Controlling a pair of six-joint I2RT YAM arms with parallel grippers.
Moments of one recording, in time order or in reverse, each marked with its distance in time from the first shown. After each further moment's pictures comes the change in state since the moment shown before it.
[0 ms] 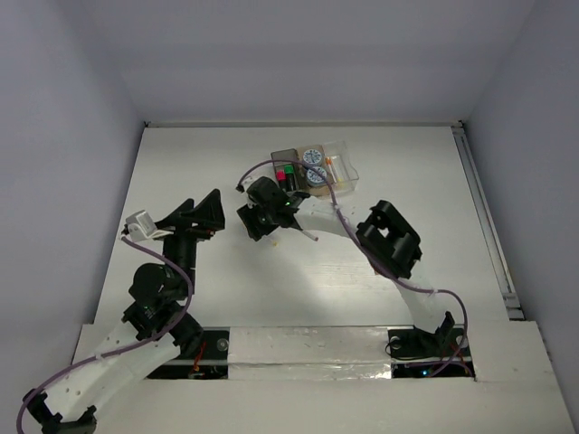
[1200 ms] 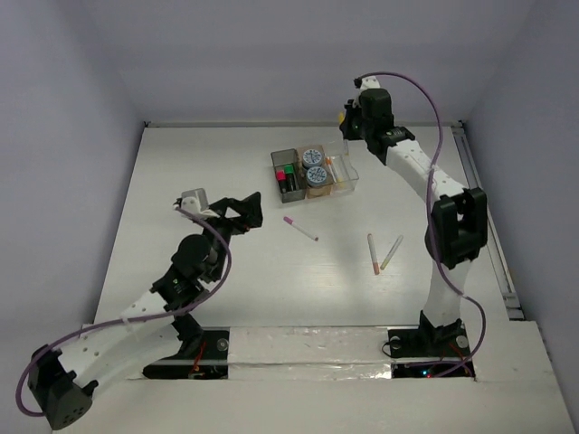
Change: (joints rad) left arm -0.064 0.282 0.016 0.032 0.038 0.009; right arm -0.551 -0.258 0.076 0.107 0.116 -0.009
